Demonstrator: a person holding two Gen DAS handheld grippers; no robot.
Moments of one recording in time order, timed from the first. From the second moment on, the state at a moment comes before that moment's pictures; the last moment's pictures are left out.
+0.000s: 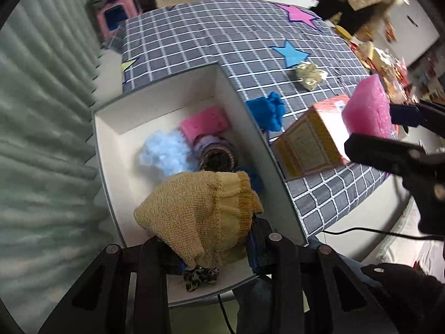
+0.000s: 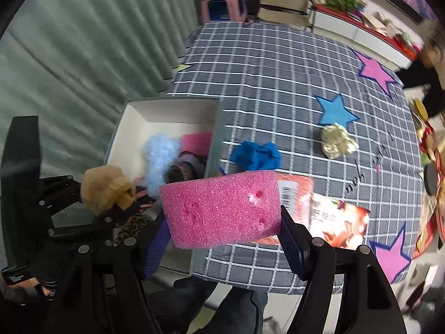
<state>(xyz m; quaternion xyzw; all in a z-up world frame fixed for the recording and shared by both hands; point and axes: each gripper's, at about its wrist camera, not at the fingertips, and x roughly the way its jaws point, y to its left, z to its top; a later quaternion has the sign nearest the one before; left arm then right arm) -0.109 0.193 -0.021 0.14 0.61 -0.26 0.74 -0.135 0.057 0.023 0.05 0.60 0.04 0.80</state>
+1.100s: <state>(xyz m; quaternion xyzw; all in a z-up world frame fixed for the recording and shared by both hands) -0.100 0.239 -0.069 0.06 0.66 -0.15 0.73 -0.079 0.132 -0.011 -0.01 0.64 0.13 0.75</state>
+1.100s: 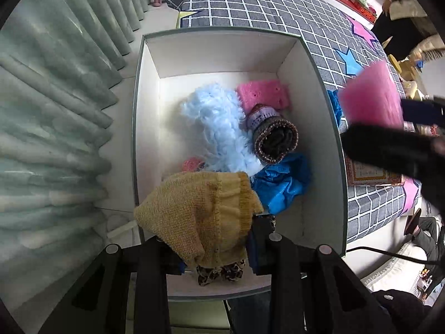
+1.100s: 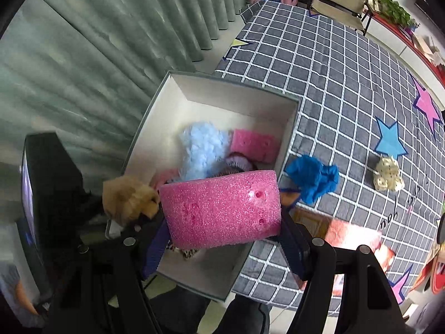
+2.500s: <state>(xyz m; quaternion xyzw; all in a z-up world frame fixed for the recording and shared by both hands) -0.041 0.166 -0.018 -0.07 0.65 -0.25 0.71 -0.059 -0.104 -0.007 0.21 0.65 -0.07 0.73</state>
